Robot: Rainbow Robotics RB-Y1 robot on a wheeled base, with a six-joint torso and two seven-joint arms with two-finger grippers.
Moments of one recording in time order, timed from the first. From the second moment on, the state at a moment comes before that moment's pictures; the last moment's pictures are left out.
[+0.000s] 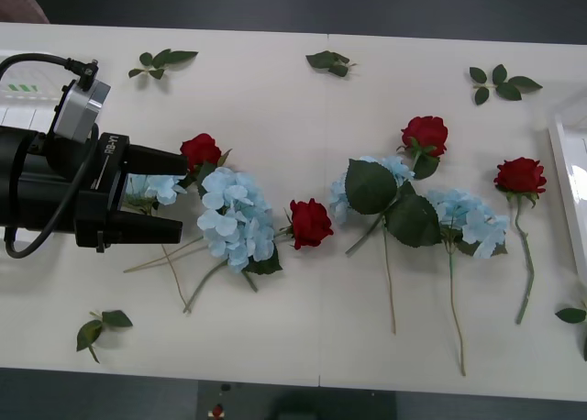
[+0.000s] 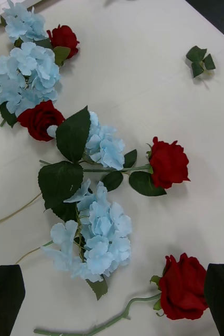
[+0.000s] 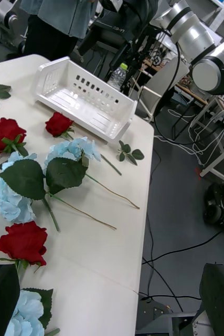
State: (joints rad) right arm -0.55 -0.90 -0.45 -1.32 -1.48 1.84 2.69; left arm -0.21 1.17 -0.20 -2.01 2.29 1.00 -2.57
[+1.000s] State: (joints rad) right arm -0.43 -0.90 -0.42 -1.29 -1.41 1.72 2.35; left arm -0.14 1.07 0.03 -2.03 1.84 1.20 -1.54
